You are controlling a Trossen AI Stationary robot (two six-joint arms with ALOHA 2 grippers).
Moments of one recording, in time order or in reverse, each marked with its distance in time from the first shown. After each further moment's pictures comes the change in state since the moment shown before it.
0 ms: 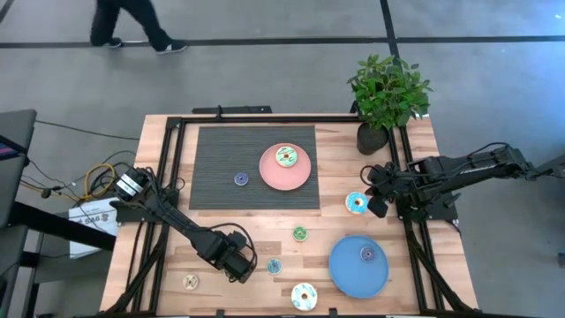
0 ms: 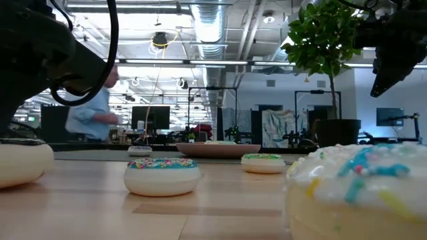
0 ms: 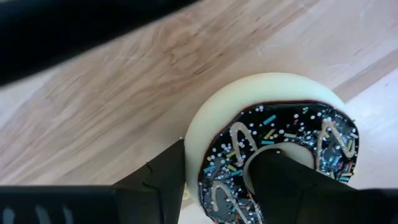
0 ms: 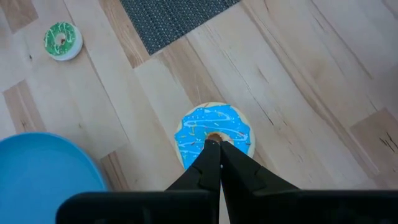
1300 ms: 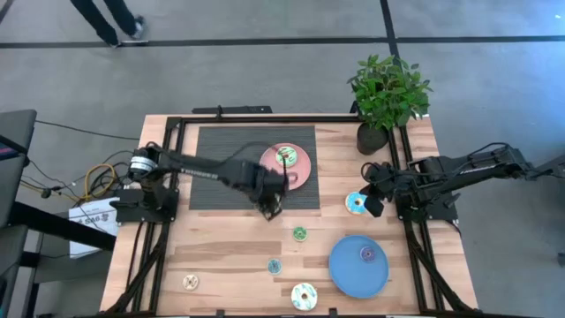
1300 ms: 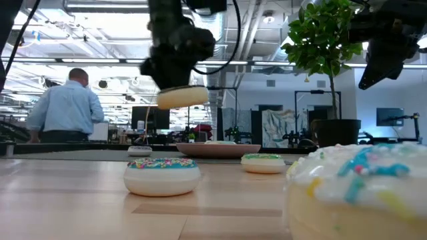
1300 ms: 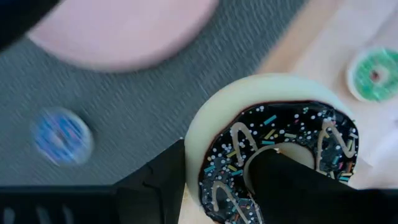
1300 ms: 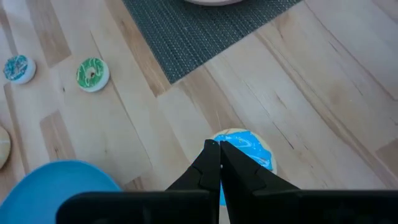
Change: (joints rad) left arm 0.575 0.000 0.373 -0.308 -0.178 0.947; right arm -0.003 0.000 0.000 0.108 0.003 0.037
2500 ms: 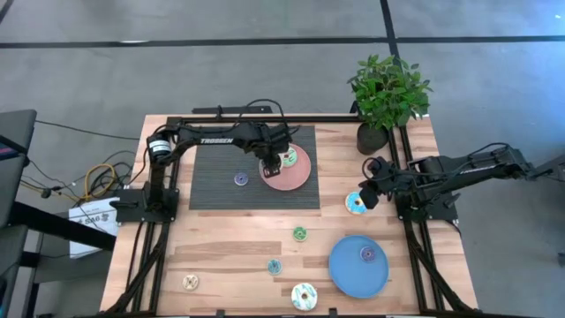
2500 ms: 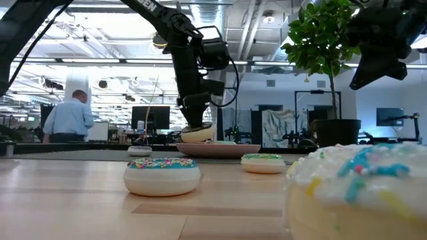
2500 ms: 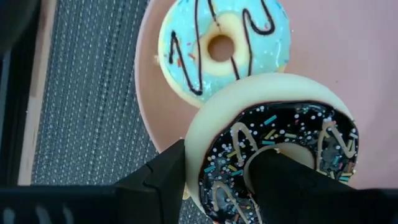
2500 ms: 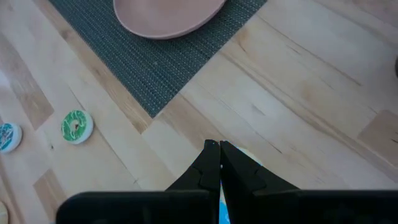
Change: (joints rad) left arm 0.385 0.149 0.013 0.252 -0.042 0.767; right arm -0.006 0.001 0.000 0.000 0.126 0.208
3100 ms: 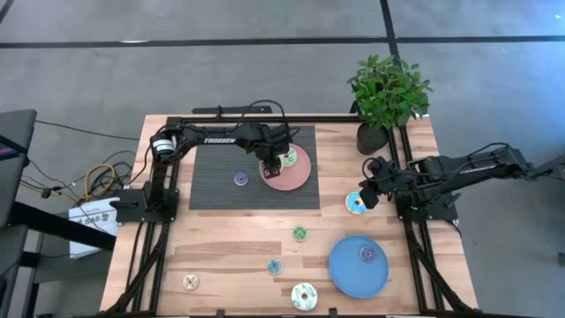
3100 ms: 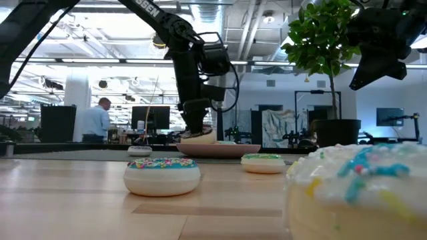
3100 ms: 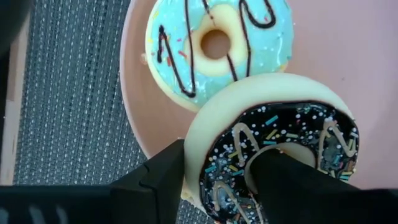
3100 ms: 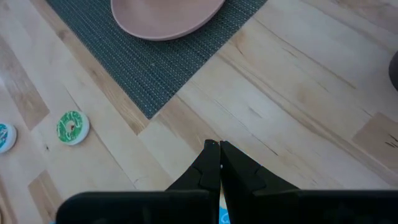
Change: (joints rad) left arm 0.011 0.032 0.000 0.011 0.029 0.019; right arm 0.000 0.000 0.000 -0.004 0.007 -0.010
